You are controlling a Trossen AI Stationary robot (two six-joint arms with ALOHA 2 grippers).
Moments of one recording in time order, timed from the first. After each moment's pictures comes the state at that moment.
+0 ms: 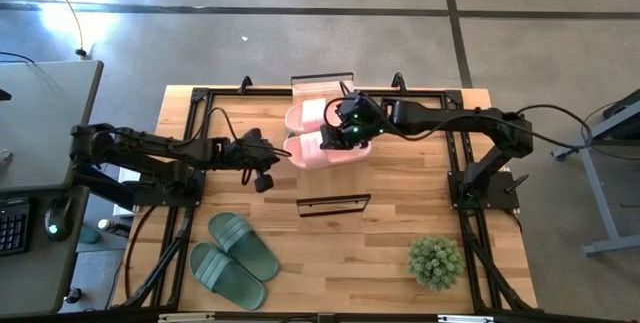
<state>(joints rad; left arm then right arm) 0.24 1.16 0.46 -0.07 -0.20 -0.03 -0.21 1.63 1.36 -0.42 -0.24 1.13</state>
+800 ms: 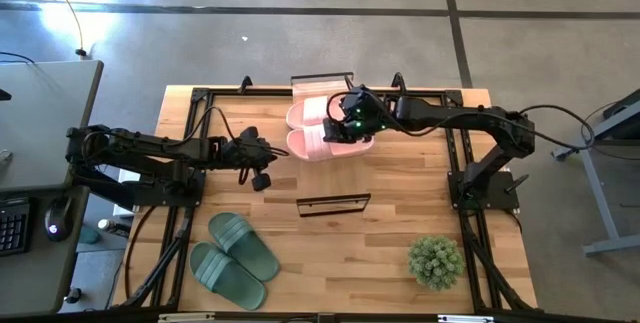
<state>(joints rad) 0.24 1.11 0.46 -0.13 -0.23 -0.02 -0.25 1.61 1.36 -0.45 -0.19 1.10</state>
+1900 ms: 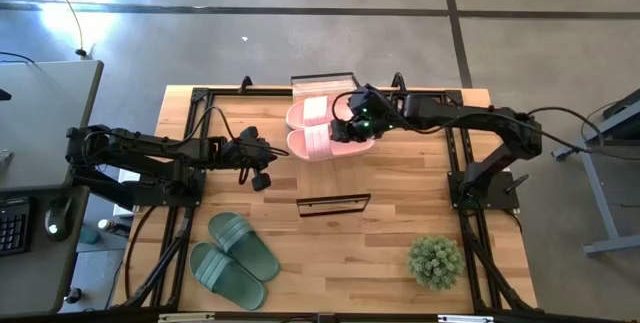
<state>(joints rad) 0.24 1.11 0.46 -0.13 -0.23 -0.02 -0.25 1.55 1.36 -0.59 -0.13 1.03</state>
